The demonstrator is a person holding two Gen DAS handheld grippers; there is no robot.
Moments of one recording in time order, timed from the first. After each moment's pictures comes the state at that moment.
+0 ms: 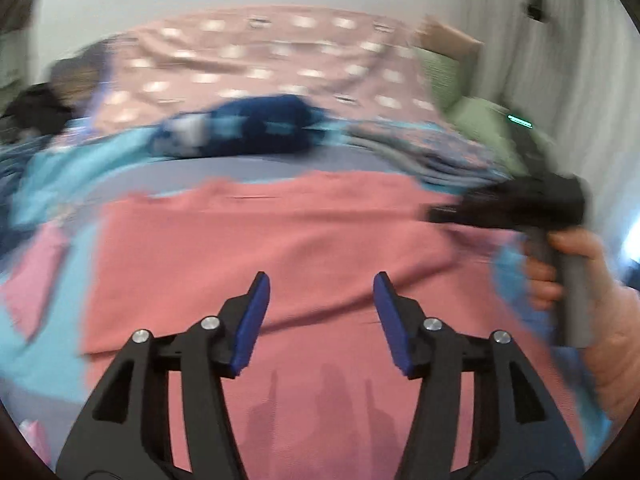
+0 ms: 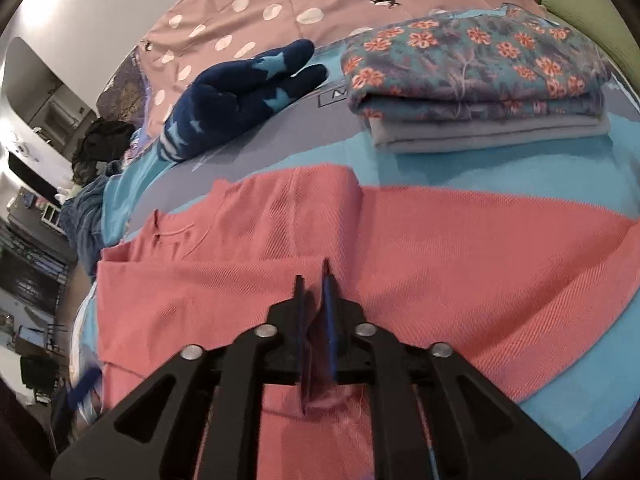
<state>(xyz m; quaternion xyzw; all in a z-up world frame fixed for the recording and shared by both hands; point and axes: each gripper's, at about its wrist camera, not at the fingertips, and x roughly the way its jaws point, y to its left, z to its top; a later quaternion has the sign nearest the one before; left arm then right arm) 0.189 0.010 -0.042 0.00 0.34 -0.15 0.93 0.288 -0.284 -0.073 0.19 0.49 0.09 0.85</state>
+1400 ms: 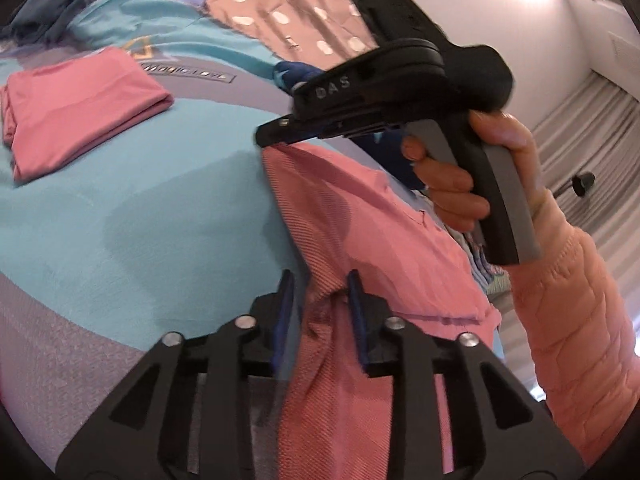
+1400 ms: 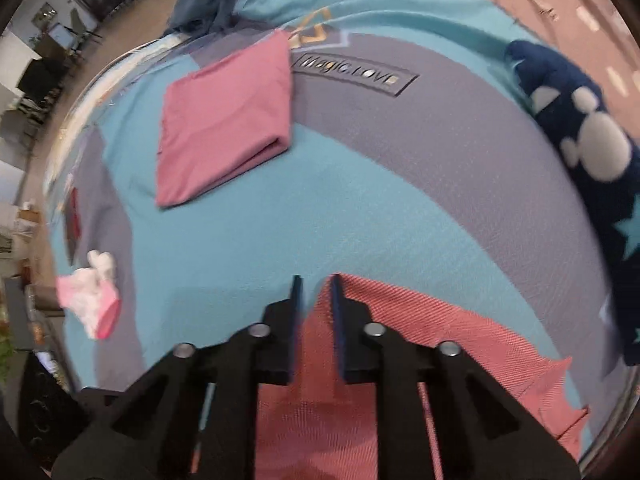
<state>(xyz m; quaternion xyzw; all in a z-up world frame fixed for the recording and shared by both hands) 0.192 0.203 -0.106 -0.31 0.37 -0.16 0.86 0.403 0.136 -0.089 -0.19 0.60 0.34 0.70</state>
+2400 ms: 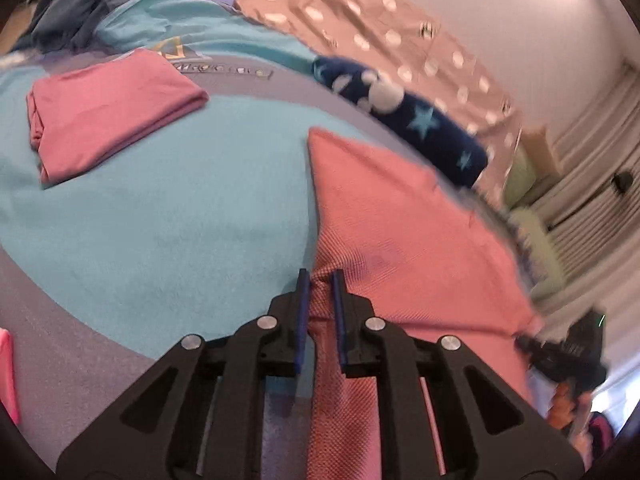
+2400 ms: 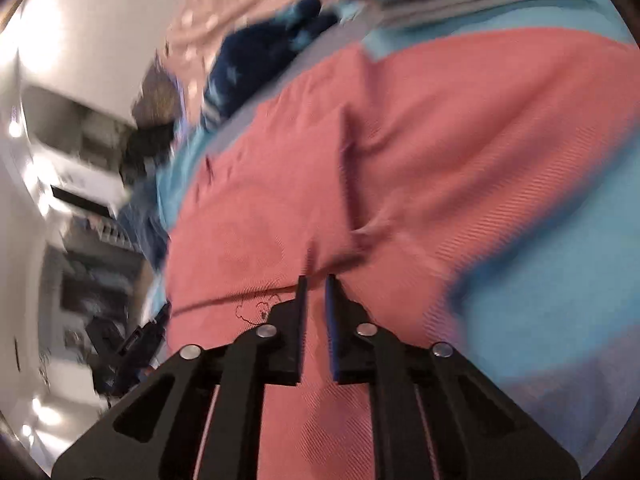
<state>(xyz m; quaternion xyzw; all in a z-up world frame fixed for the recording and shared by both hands) 0.206 0.210 -0.109 -0.28 0.39 -0.08 0.87 0.217 -0.286 -0.109 0.32 0.49 0.15 0.80</state>
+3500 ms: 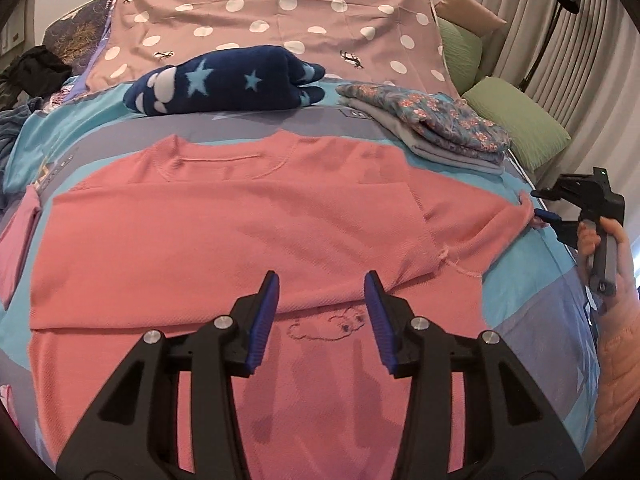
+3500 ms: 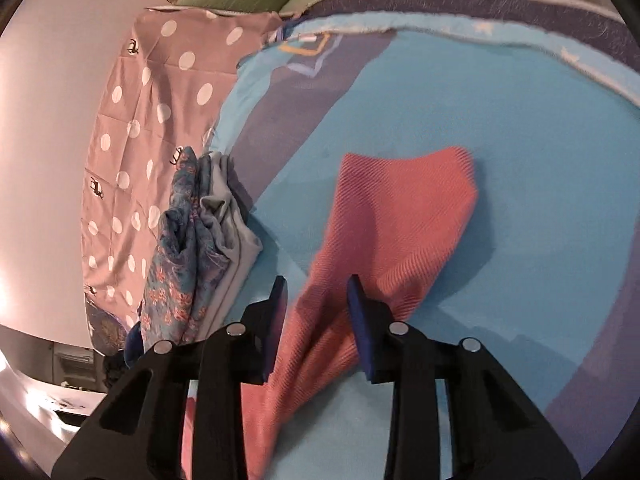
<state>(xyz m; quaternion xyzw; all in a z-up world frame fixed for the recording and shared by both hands) 0.212 -0.075 -0.058 -0.02 0.42 -0.17 0.89 0.234 -0.569 -0.108 0.51 0.37 -0.13 0.77</state>
